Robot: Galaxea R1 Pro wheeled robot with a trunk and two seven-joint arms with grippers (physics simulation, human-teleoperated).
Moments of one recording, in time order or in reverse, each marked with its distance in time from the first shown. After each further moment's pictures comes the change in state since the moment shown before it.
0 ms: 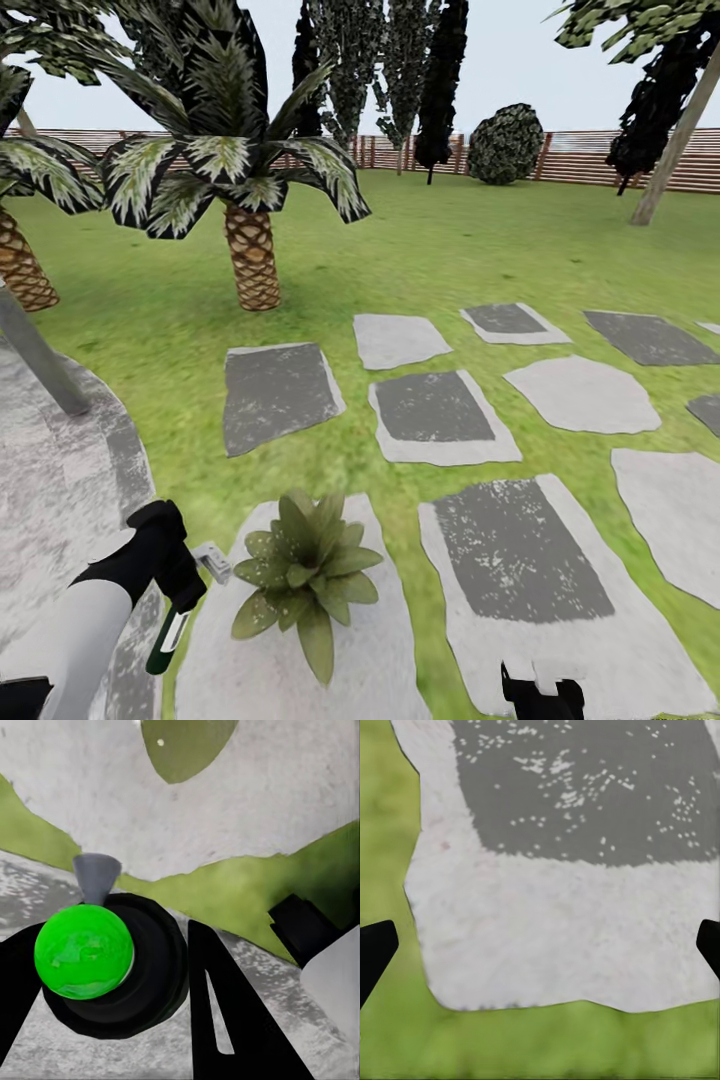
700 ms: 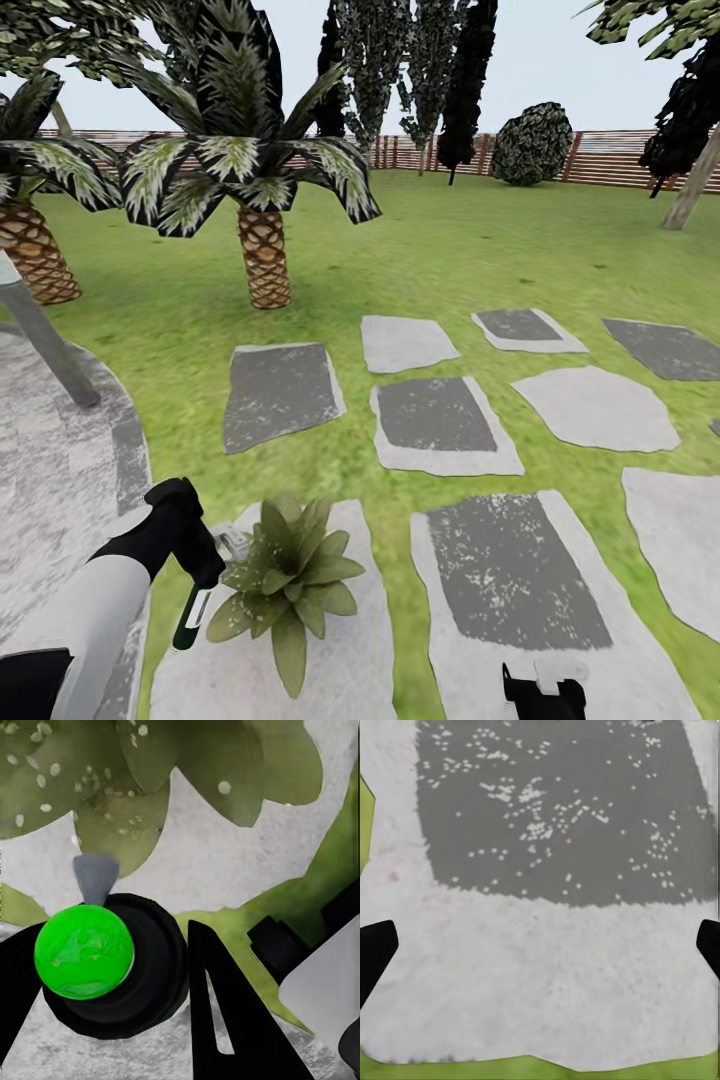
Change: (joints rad) left arm -0.068 -0.039 -0.019 -0.002 -0.011 0.004 -0.086; right arm 0.000 -0.003 -0.002 -0.002 0.000 0.001 -0.001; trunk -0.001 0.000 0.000
